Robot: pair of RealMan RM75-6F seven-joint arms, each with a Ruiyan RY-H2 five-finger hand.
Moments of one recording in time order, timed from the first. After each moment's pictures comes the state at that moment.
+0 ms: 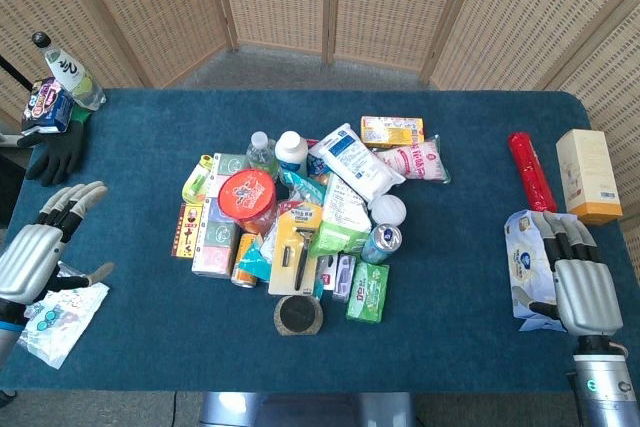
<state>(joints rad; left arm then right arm) -0.28 -0.87 -0.07 -1.89 1.53 1.33 -0.25 0.12 -1.04 0.13 -1.92 -1.39 1.44 -0.25</state>
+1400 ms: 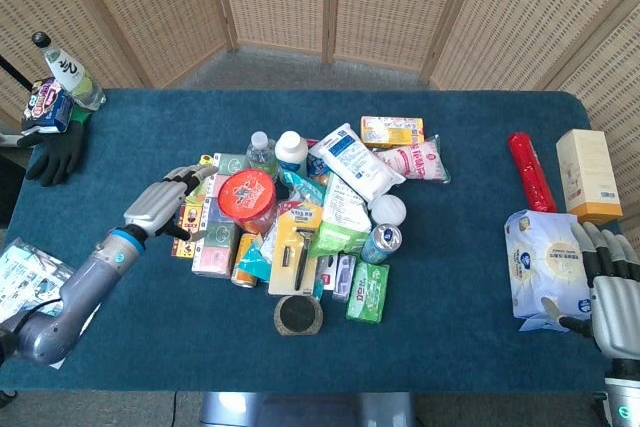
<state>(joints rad) -0.75 -1.16 -0.22 -1.66 1.03 0.72 -0.07 0.03 -0.96 0.10 -1.97 -1.41 1.55 -0.21</state>
